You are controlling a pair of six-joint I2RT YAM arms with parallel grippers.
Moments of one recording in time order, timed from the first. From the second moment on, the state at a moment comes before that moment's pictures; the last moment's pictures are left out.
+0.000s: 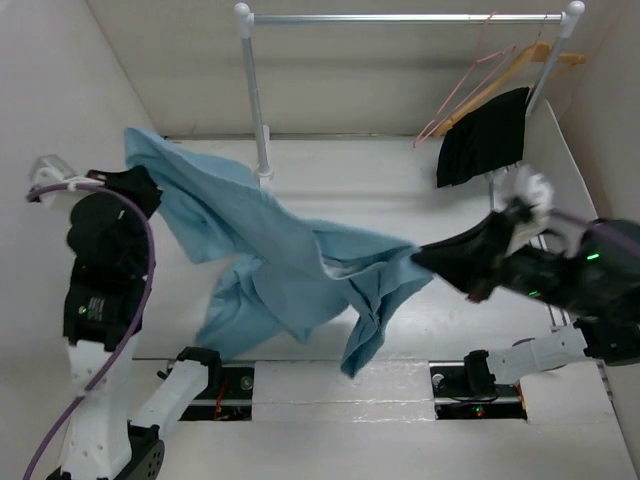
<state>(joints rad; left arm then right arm) -0.17 0.82 1.40 -0.65 -0.55 -0.78 1.64 1.03 1.84 -0.92 0.58 0.18</state>
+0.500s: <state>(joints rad) -0.20 1.23 1.39 -0.55 -0.34 -0.63 1.65 0.77 1.57 -1.07 1.02 0.23</state>
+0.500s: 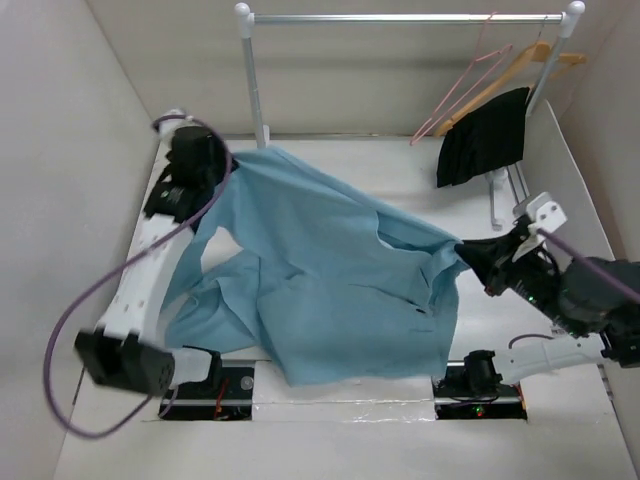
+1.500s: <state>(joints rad) 0.23 1.36 1.02 -0.49 -0.14 -0.64 0.45 1.12 1.03 -0.69 0.34 -0.08</state>
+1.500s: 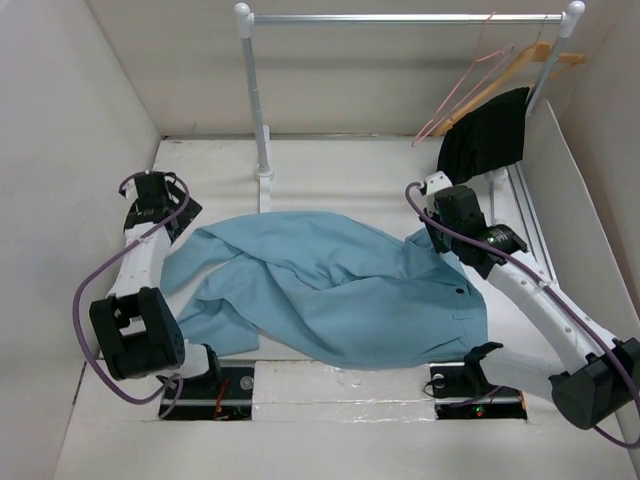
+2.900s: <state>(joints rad) 0.07 1.25 1.53 -0.43 -0.14 -0.71 0.40 1.05 1.00 -0.62 0.05 -0.14</state>
